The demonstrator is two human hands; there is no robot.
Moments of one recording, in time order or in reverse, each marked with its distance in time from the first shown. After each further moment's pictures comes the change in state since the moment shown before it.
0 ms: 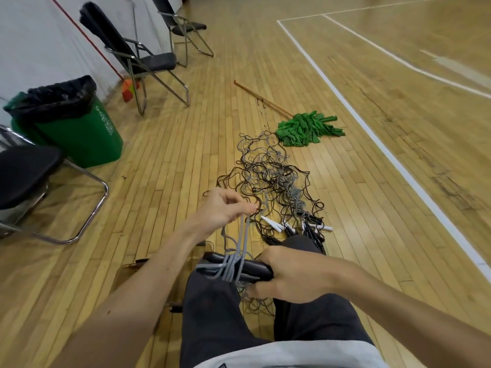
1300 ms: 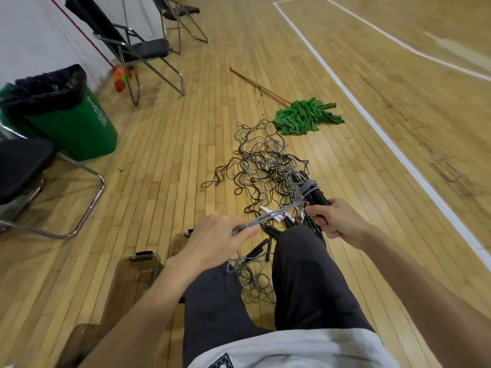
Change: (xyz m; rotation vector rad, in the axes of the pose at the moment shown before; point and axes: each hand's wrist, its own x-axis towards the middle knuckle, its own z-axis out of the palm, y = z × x) left_hand -0.044 -0.029 0.017 0.752 0.034 0.223; right_hand 0.017 0.137 -0.036 0.838 0.603 0.330
